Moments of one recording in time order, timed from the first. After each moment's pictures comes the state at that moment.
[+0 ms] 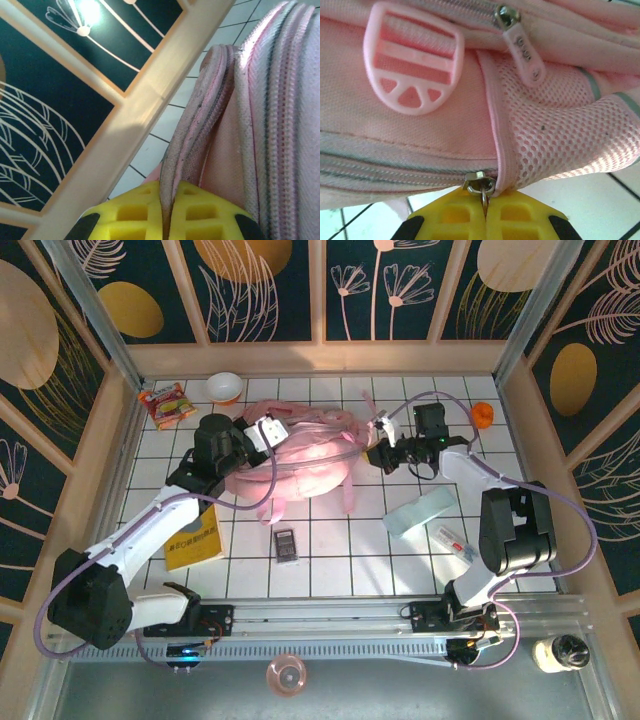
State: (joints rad) left arm -0.44 1.26 0.89 0.10 0.13 0.71; right arm 0.24 1.61 1.04 -0.30 -0.79 -0.30
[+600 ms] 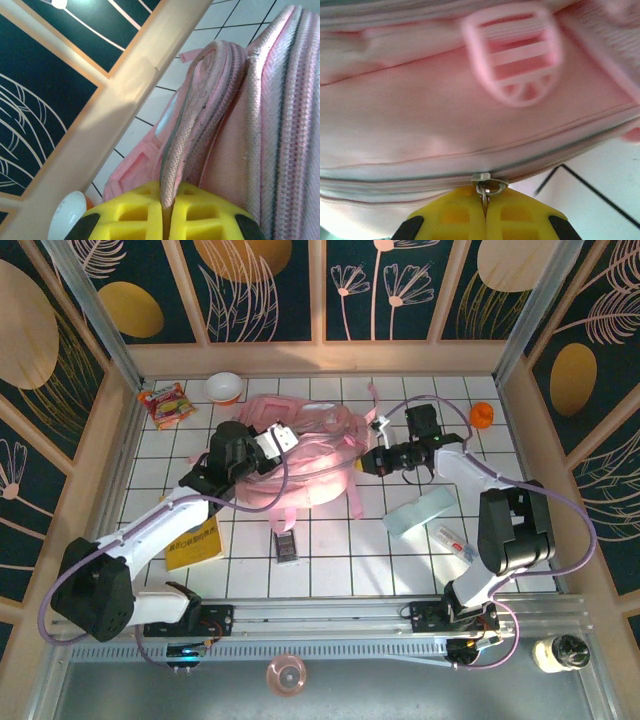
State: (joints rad) left arm -0.52 1.31 0.86 0.10 0.02 0.66; right arm 0.29 1.61 1.07 -0.43 -0.84 0.00
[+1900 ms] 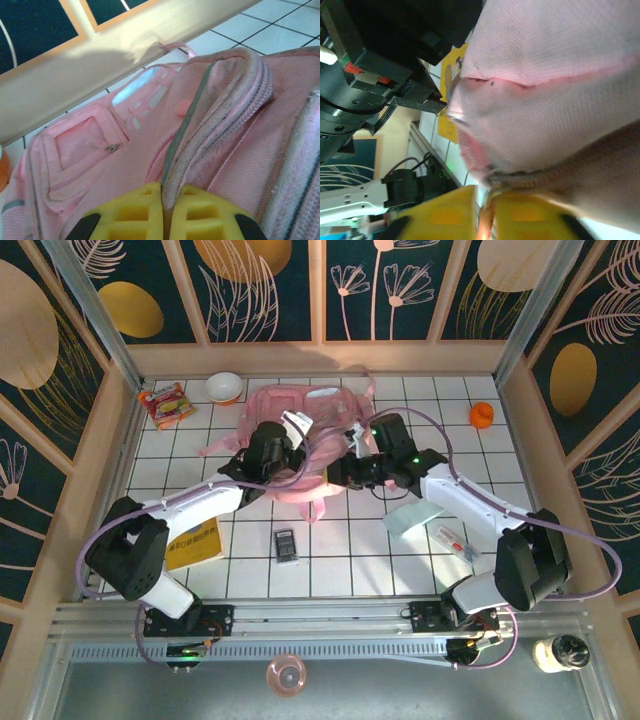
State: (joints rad) left arm -0.64 1.55 0.94 0.20 -0.15 0.13; right arm 0.57 1.41 1.01 -0.34 -0.72 0.65
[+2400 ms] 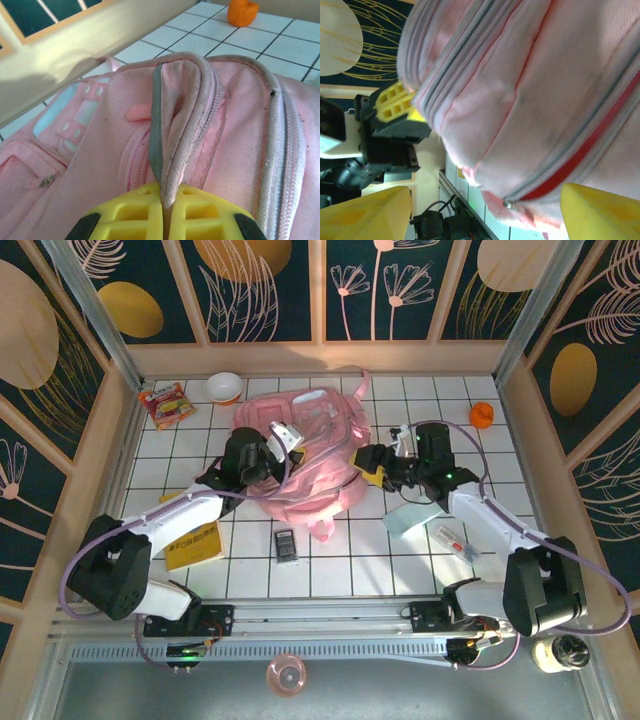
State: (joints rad) left arm -0.54 1.42 0.81 0.23 0.26 0.21; right arm 0.34 1.28 0.78 -0.08 -0.79 0.87
